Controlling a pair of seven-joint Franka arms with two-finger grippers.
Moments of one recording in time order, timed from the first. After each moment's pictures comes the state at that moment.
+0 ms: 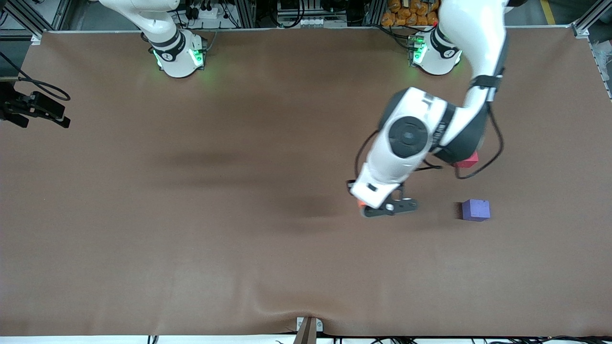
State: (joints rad) left arm -0.48 0.55 -0.01 -1.35 -0.02 1.88 -0.62; right arm -0.06 -0.05 -0.01 -1.61 0.02 1.55 -0.04
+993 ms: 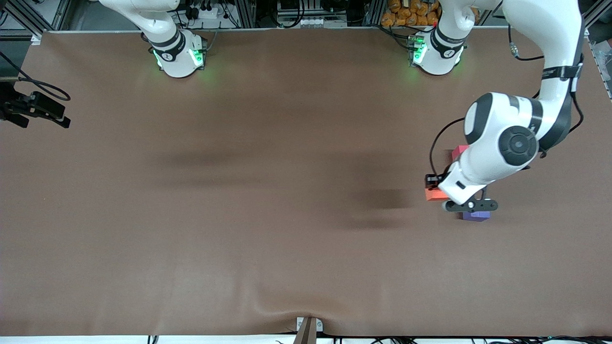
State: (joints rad) left arm -0.20 0.30 -0.01 -1.85 -0.02 2.09 -0.18; right arm -0.06 -0.05 -0.01 -1.61 0.02 1.55 -0.04
